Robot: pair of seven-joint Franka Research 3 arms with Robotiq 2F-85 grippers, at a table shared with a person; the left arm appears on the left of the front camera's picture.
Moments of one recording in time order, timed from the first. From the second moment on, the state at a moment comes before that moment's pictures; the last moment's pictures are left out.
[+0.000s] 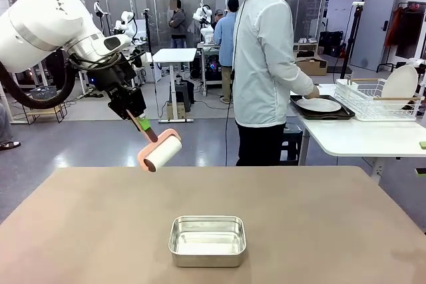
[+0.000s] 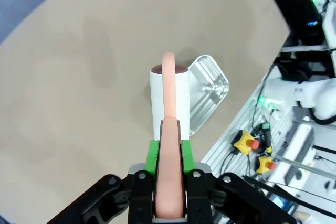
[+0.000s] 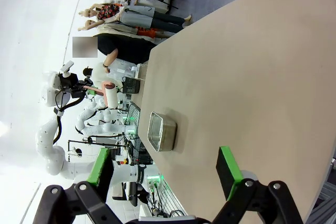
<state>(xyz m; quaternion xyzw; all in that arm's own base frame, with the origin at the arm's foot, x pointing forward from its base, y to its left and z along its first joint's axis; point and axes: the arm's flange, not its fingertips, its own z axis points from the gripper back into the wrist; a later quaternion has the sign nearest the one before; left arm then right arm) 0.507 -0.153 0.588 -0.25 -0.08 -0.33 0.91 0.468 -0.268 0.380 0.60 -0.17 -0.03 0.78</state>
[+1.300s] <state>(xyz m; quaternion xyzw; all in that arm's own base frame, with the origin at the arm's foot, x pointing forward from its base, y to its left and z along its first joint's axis) 0.536 -0.053 0.371 -0.39 -0.03 -0.01 0.92 0.468 -0.268 0.380 0.60 -0.17 -0.03 0.78</state>
